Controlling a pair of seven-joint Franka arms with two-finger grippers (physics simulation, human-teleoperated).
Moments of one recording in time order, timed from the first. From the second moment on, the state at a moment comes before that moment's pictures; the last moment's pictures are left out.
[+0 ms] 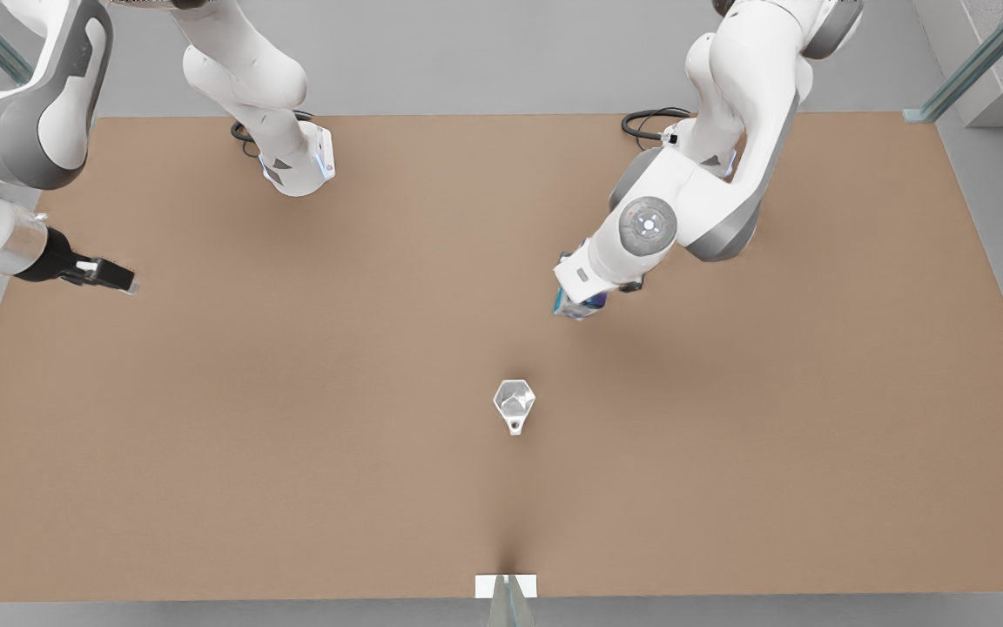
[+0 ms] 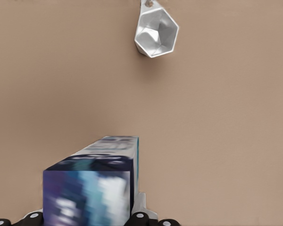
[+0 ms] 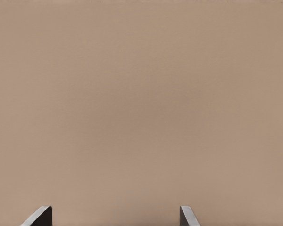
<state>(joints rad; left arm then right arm) -0.46 0.30 -0.17 -1.54 -0.14 1.71 -0.36 -0.24 0.08 0.12 -1.52 0.00 1.50 0.06</state>
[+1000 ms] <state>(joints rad) -0.54 0.49 -0.17 -1.63 -0.17 2.13 -0.33 -0.17 0.07 0.12 -1.54 -0.04 1.51 0.08</state>
